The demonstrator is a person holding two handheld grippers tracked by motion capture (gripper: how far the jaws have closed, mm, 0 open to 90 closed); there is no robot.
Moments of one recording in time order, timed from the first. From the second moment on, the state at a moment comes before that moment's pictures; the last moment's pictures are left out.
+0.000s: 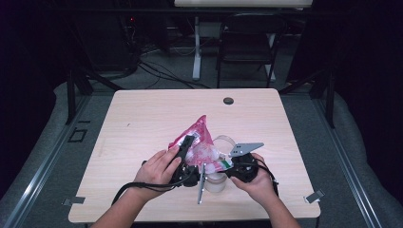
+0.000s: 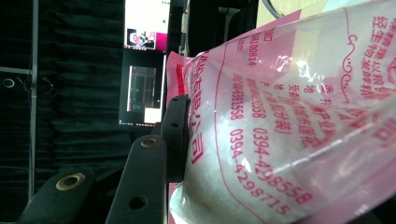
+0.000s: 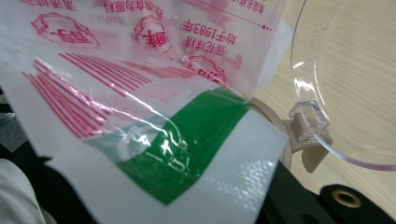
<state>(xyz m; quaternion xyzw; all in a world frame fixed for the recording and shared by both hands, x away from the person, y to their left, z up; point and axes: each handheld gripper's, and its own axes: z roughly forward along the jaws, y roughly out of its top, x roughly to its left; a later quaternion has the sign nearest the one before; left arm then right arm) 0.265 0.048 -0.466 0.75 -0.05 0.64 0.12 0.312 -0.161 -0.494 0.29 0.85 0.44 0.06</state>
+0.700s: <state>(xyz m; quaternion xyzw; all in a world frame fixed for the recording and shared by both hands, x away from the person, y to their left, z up) 0.265 0.047 -0.465 0.76 -0.06 0.64 0.11 0.312 -0.163 -0.495 0.30 0.85 0.44 0.06</state>
